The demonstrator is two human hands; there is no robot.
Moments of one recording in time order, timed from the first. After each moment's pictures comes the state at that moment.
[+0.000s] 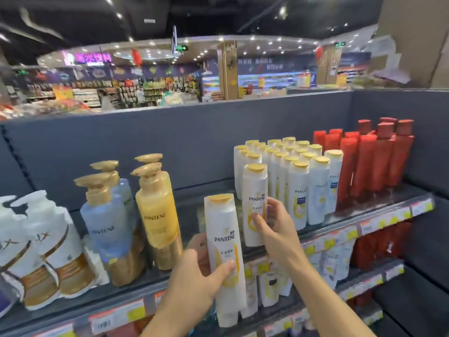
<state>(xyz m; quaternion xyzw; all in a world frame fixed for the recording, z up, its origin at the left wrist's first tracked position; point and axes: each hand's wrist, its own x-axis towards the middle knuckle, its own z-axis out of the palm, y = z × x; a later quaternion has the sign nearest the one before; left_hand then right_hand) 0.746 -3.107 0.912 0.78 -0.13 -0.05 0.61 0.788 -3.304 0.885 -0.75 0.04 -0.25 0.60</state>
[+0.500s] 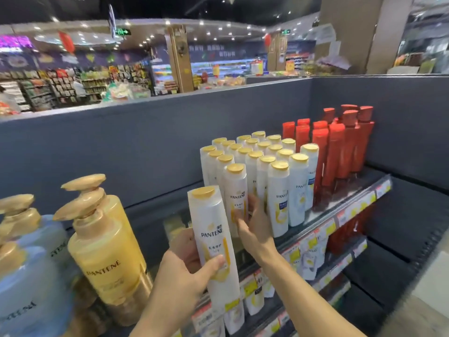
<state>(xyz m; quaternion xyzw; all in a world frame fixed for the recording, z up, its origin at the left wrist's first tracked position) 0.828 -3.136 0.920 0.76 -0.21 -0.10 0.61 0.871 -3.327 0.854 -0.77 0.13 -0.32 0.53</state>
